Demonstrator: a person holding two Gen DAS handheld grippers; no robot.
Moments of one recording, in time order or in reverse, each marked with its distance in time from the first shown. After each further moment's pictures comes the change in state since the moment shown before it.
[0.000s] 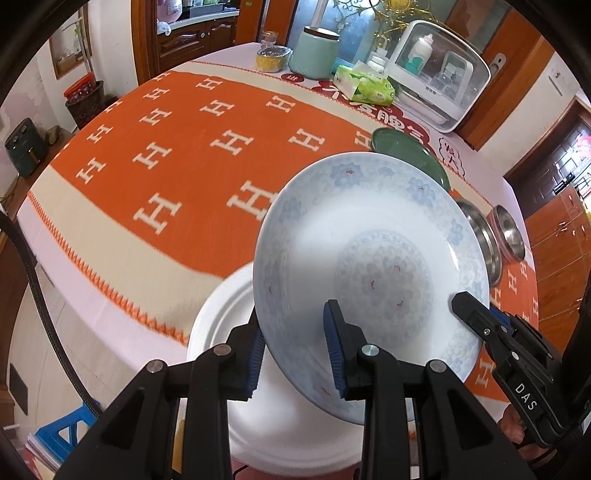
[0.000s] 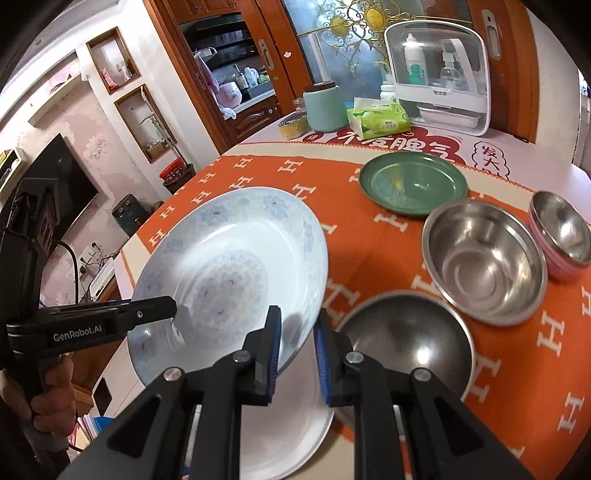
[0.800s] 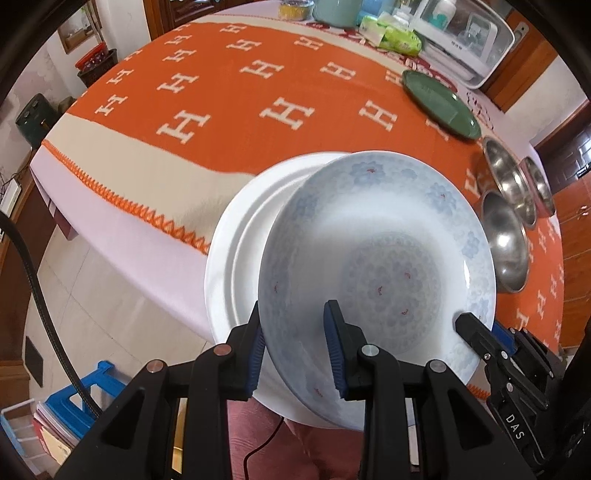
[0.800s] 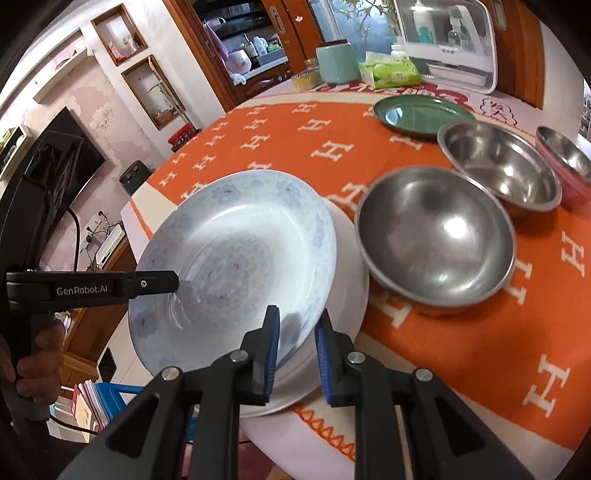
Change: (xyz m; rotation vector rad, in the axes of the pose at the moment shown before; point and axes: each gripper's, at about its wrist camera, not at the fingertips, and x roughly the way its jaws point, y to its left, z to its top) left arm 0.025 0.017 -0.056 -0.010 0.159 0.092; right arm 0.010 0.012 -0.079 -0.007 0.119 0.033
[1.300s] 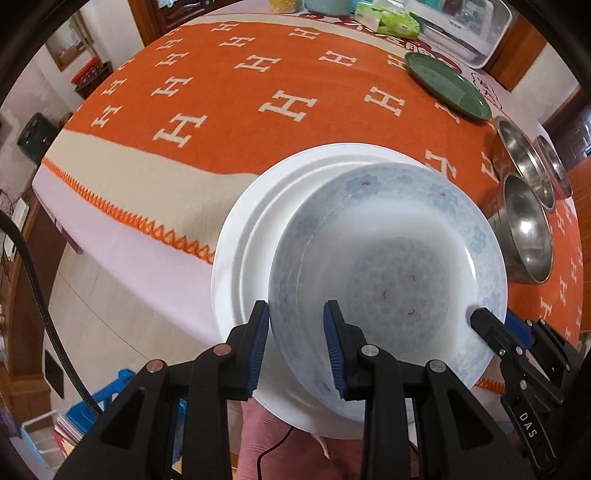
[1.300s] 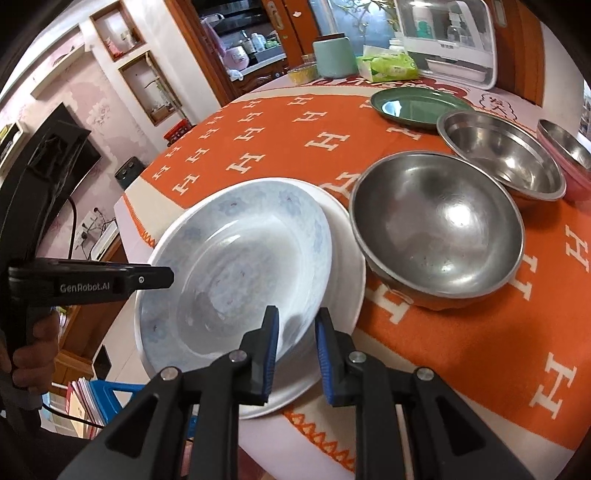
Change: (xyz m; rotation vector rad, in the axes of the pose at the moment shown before) left arm 0.014 -0.005 0.009 0.066 0.015 0.067; right arm 0.010 -0.003 -0.002 0.000 0.001 -0.023
